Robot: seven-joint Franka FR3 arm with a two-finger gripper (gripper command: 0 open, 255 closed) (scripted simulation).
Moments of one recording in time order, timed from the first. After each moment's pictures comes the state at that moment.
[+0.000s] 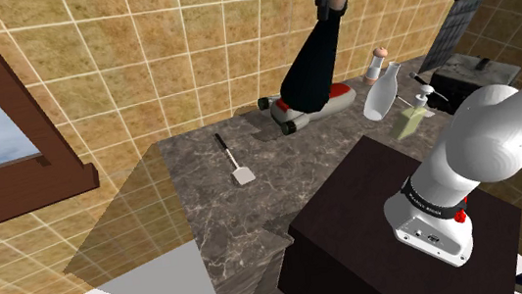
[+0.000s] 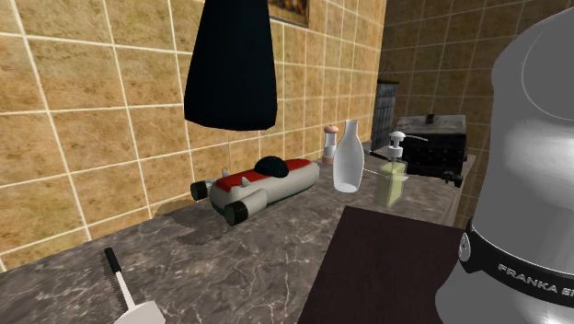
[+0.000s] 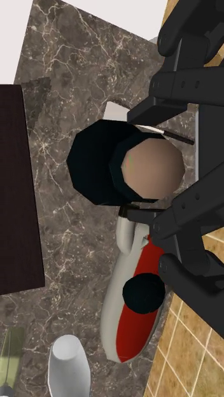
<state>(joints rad) 0.01 -0.53 0.15 -2.01 -0.02 1.38 0.25</state>
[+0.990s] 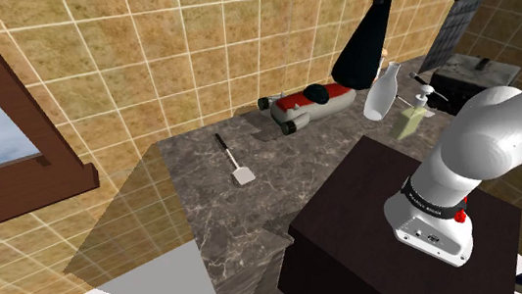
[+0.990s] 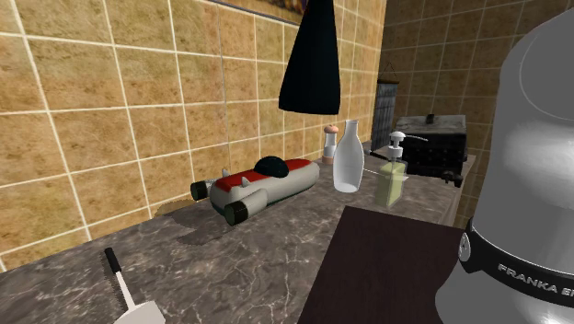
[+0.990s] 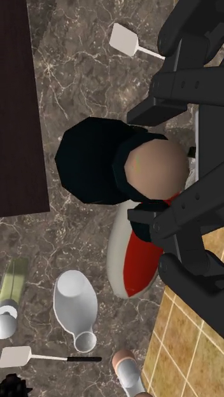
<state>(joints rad) -0.08 -0.61 -0.15 -2.08 -0.21 1.41 -0.13</state>
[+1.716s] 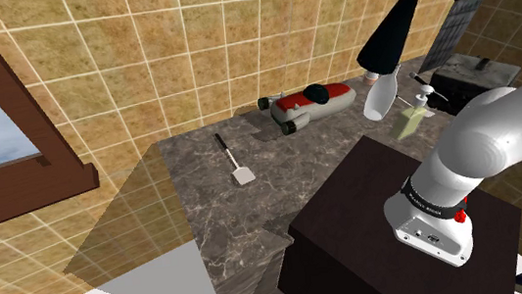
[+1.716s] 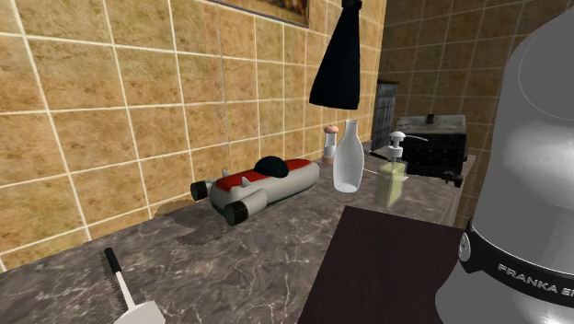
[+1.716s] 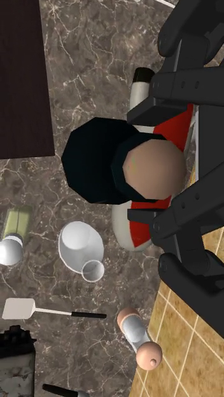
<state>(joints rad) -0.14 -0.53 -0.38 -1.99 -0.33 1.47 -0.40</state>
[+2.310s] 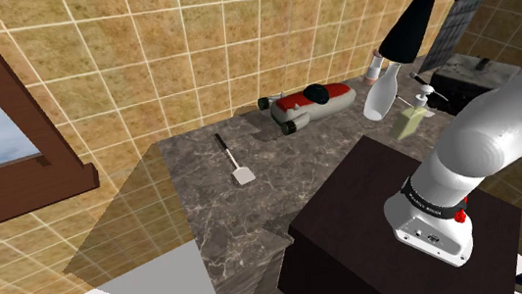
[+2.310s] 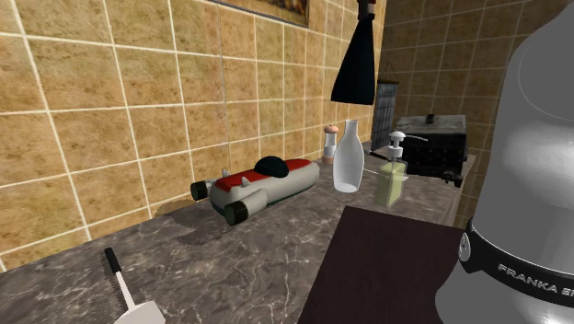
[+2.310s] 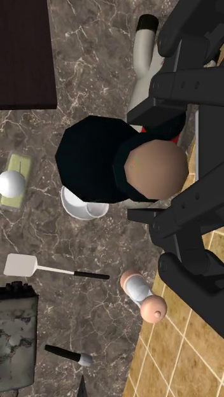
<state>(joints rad) -0.16 -0.32 -0.61 -1.79 -0.32 1.53 -0.65</state>
